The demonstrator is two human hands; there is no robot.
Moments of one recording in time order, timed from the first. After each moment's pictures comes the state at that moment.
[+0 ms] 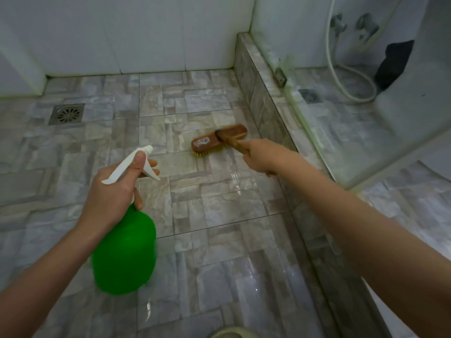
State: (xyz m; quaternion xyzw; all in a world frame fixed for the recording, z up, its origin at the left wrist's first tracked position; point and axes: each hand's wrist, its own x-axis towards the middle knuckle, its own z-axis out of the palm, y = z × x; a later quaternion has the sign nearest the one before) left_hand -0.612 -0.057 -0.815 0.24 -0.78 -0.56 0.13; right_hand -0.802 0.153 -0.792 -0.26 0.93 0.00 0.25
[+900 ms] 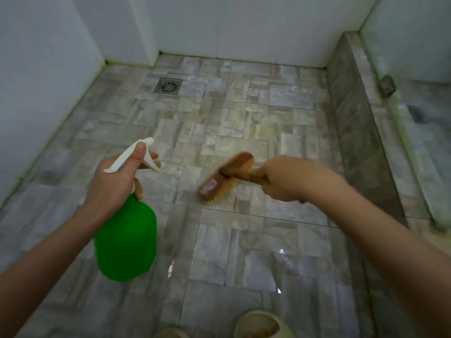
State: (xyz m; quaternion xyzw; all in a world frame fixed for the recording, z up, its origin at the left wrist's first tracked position) left_hand -0.492 -0.121 -0.808 0.38 -0.76 -0.49 0.21; right_hand -0.697 0.080 -0.759 -0.50 0.81 0.15 0.27
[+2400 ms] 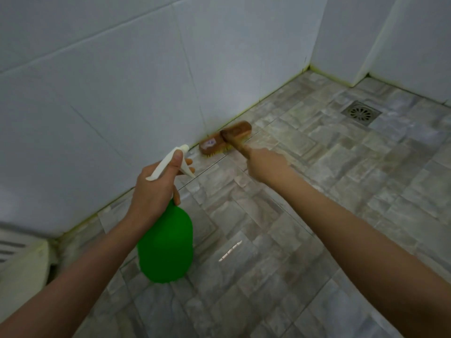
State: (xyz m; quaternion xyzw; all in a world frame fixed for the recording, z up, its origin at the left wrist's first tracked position) left_hand -0.269 -0.166 -0.805 0.61 -0.57 -0.38 0.39; right_hand -0.495 -0.226 -0.842 -0.70 0.69 0.03 0.19
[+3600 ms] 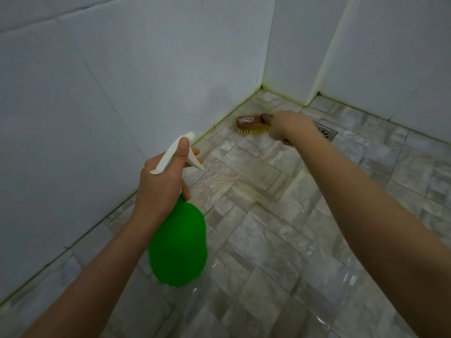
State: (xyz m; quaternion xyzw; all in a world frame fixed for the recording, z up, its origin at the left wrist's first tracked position) left_hand -0.394 -0.291 -0.816 0.54 -0.58 -0.45 0.41; right_hand -0.655 -0.371 -0.822 -0.53 0.83 0.03 0.16
